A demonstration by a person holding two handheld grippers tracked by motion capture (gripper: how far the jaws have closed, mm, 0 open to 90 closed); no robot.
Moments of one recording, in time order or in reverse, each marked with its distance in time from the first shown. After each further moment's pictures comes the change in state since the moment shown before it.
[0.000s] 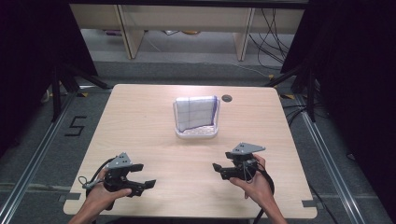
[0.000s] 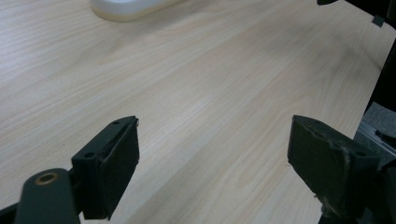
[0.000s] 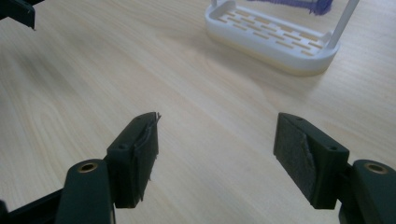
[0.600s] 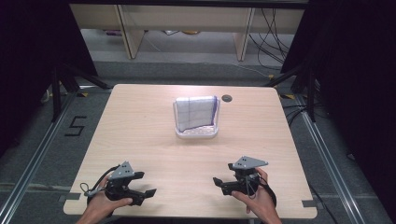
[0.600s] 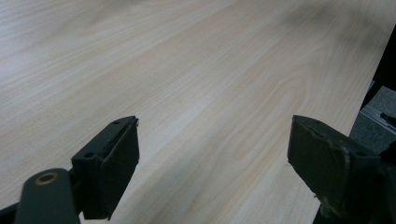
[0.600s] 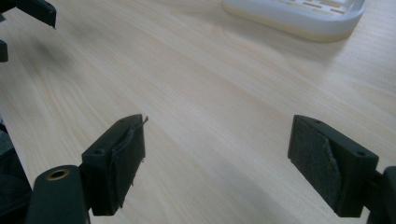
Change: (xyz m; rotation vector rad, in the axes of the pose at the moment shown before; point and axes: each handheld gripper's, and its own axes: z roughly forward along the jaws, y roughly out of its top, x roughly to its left) left arm -0.009 -0.025 0.008 0.030 0.008 0.043; right arm 0.016 -0.034 -0.006 0.005 0.030 0.038
